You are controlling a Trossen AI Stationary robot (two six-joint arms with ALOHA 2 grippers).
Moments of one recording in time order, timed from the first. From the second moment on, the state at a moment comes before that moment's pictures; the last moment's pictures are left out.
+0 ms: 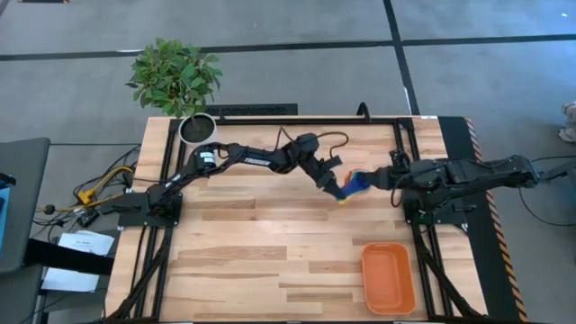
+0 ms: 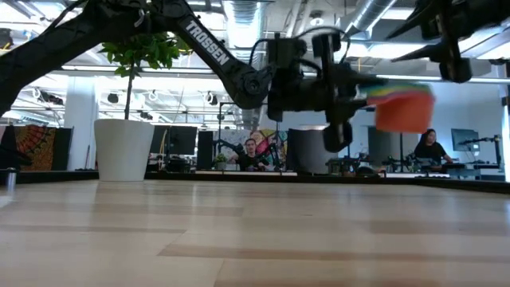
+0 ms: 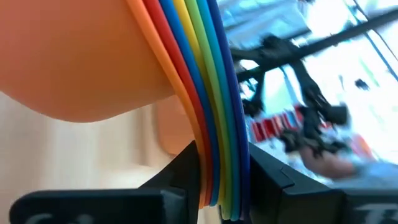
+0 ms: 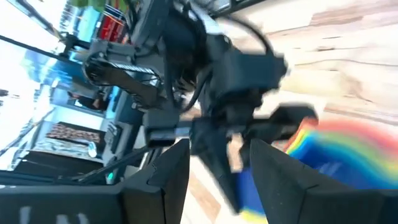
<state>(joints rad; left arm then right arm) 0.25 2.41 1.71 0.69 0.99 -1.10 0.13 0.51 0.54 -0.37 0.40 1.23</state>
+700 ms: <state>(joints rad) -0.04 2.41 1.71 0.82 1.00 -1.16 0.23 0.45 0.54 -0.34 0.42 1.20</state>
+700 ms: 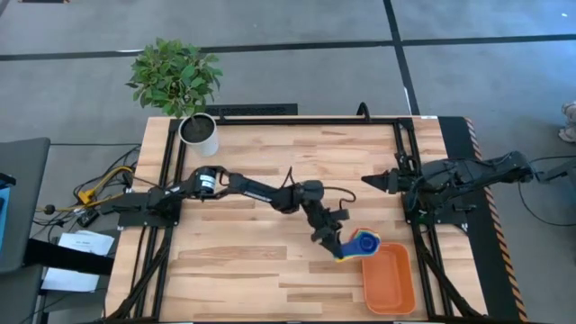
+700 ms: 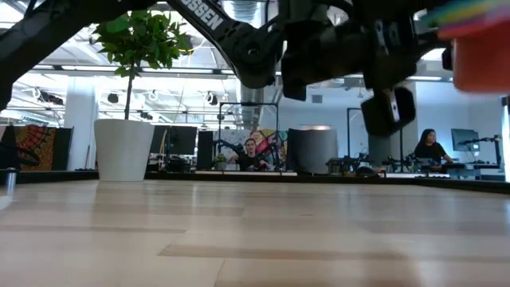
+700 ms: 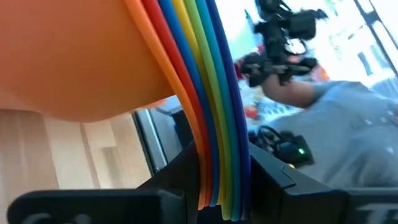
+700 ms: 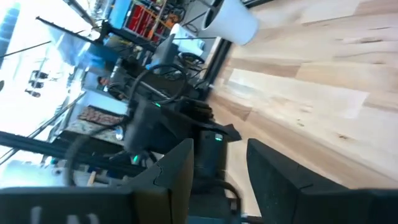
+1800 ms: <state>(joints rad) -0.16 2.67 2.21 0.46 0.78 -0.96 0.35 0.45 0.54 -0.22 0.48 1.13</state>
